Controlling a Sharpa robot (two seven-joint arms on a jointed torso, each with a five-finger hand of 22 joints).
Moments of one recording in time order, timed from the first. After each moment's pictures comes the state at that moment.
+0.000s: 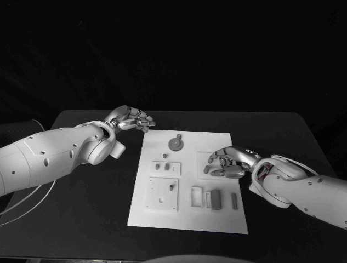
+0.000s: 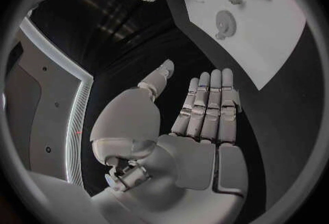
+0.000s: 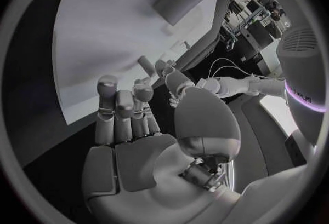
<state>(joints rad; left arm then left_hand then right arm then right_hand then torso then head) 1.24 -0.78 -0.15 1.22 -0.48 -0.26 0.27 1.04 -0.06 0.37 -0.28 0.07 0.79 0.18 0.29 0.44 1.03 0.17 0.12 0.16 0.85 0.15 0.39 0.60 0.06 0.89 0.05 0.14 0.78 1.06 -0.79 -0.14 1.39 -1.33 -0.37 0.08 1.03 -0.13 0.49 -0.29 0.20 0.82 0.15 0.25 0.43 1.13 0.05 1.17 0.93 1.14 -0.06 1.47 0.90 0.21 1.13 -0.04 0.99 1.31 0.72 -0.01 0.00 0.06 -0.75</state>
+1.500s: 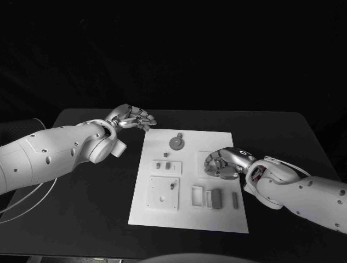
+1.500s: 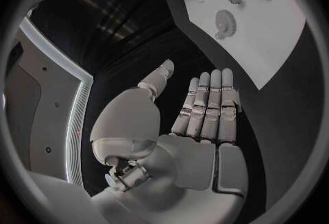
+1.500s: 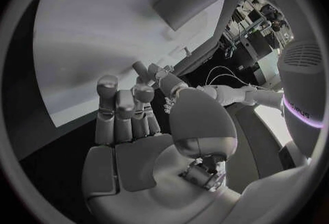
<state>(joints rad) 1.24 -0.78 -0.15 1.22 -0.48 -0.26 0.27 1.04 -0.06 0.37 -0.28 0.07 0.80 0.18 0.29 0.44 1.03 0.17 0.12 0.16 0.85 0.15 0.39 0.61 0.06 0.89 0.05 0.14 0.78 1.05 -0.74 -0.14 1.37 -1.41 -0.41 0.08 1.07 -0.05 0.49 -0.29 0.20 0.91 0.10 0.32 0.44 1.16 0.01 1.17 0.92 1.15 -0.09 1.47 0.90 0.21 1.13 -0.04 0.99 1.31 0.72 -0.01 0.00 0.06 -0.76</state>
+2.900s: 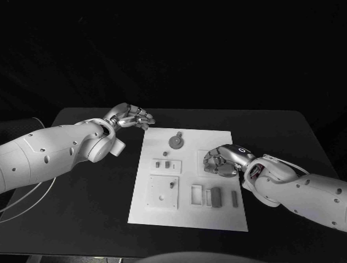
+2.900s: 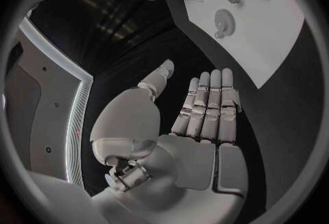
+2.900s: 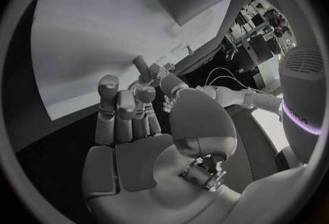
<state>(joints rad) 1.24 -0.78 -0.15 1.21 -0.48 -0.26 0.27 1.04 -0.06 0.37 -0.28 0.07 0.80 0.18 0.29 0.44 1.04 0.17 0.12 0.16 0.85 0.15 0.39 0.61 0.07 0.89 0.05 0.14 0.79 1.05 -0.73 -0.14 1.36 -1.45 -0.45 0.08 1.08 0.02 0.49 -0.30 0.20 0.96 0.06 0.36 0.45 1.17 -0.02 1.16 0.92 1.16 -0.12 1.47 0.89 0.22 1.14 -0.04 1.00 1.31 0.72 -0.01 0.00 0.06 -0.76</state>
